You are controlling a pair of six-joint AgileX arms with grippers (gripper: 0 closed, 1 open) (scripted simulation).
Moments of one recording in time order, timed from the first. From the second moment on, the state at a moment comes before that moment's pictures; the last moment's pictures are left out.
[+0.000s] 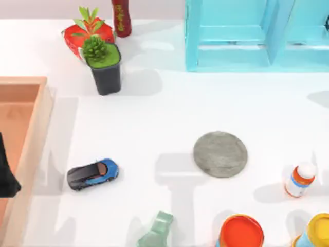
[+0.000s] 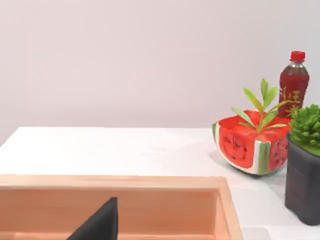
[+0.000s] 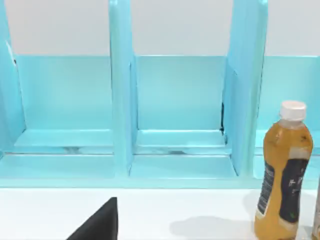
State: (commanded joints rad) left arm 0.00 0.00 0.00 0.00 0.00 0.00; right arm 0.00 0.00 0.00 0.00 0.00 0.00
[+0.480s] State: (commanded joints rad) left arm 0.00 0.00 0.00 0.00 0.00 0.00; right arm -0.02 0.18 0.15 -0.13 -0.02 -0.19
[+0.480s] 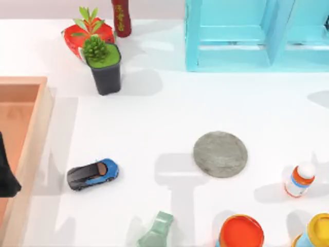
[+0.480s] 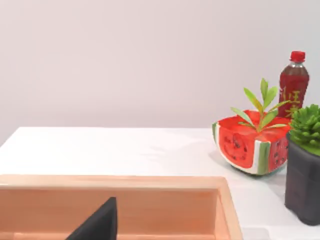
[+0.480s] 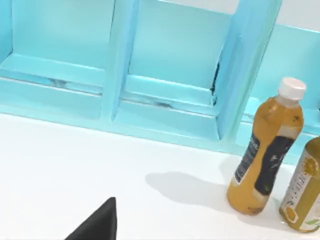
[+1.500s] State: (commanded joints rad) left arm 0.00 0.00 0.00 0.00 0.00 0.00; right arm -0.35 1.43 1.17 -1.03 -0.03 -1.64
